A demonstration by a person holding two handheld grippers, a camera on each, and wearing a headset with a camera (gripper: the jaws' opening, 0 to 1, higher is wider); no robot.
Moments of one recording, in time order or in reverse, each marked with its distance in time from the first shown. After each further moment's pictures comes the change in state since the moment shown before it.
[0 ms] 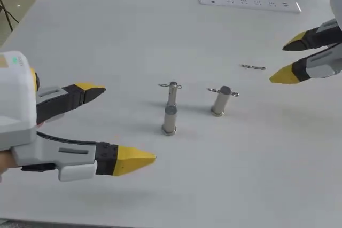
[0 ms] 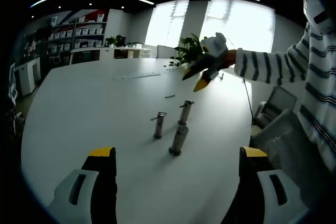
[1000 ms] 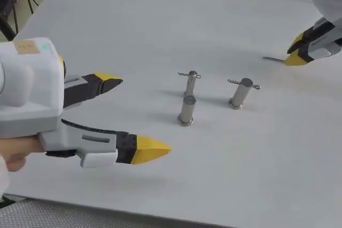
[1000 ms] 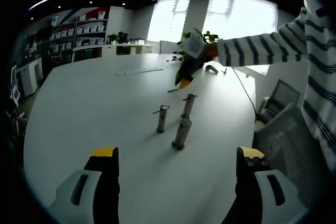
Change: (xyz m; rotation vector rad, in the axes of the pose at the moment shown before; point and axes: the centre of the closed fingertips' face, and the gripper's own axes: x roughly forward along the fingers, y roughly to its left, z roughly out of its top) left arm 0.001 0.003 -0.008 0.011 0.037 0.031; right arm 0.054 -0.036 -0.017 -0.108 0.207 0.077
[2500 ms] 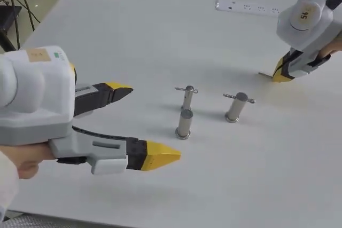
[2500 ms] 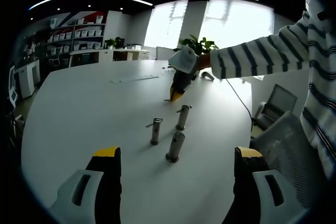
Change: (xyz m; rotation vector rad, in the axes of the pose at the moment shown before) left arm 0.005 -0.010 0.020 0.003 -0.053 -0.030; right arm 0.012 0.004 0.000 -0.127 0.137 -0.051
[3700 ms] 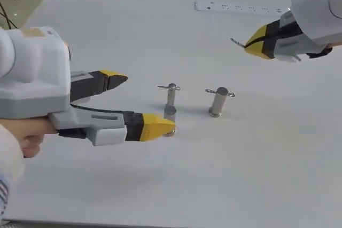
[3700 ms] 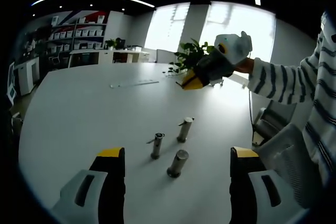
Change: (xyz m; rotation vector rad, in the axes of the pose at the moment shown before) left arm 0.021 0.006 0.025 -0.027 -0.019 -0.015; right arm -0.113 0.053 0.082 -0.099 -0.433 -0.272
